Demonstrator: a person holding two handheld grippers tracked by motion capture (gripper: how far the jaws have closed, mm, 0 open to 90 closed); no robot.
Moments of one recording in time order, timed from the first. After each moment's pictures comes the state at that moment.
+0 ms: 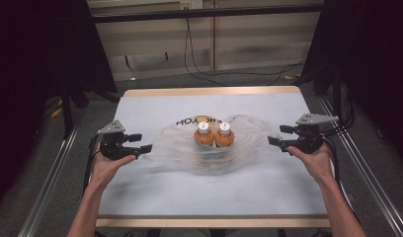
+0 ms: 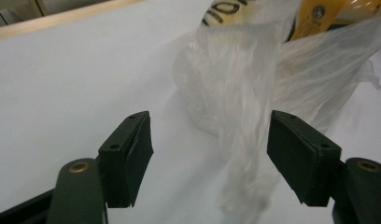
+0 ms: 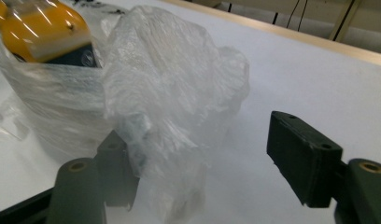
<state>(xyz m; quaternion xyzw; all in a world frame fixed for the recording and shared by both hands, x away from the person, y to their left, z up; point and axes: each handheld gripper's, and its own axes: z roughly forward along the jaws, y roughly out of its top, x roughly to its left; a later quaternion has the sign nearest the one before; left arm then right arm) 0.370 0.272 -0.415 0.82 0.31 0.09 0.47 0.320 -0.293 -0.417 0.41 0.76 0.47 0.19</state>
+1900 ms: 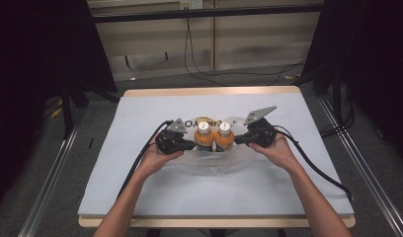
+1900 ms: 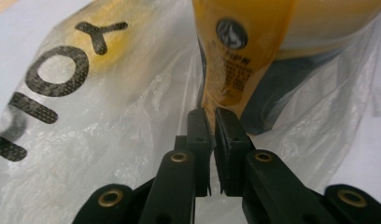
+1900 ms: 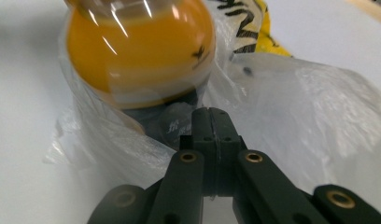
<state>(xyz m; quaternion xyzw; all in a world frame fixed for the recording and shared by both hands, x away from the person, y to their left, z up) 0.392 0.122 -0.436 0.92 0.16 0.07 0.36 0.365 -0.183 -0.420 0.28 0.87 0.38 0.10</state>
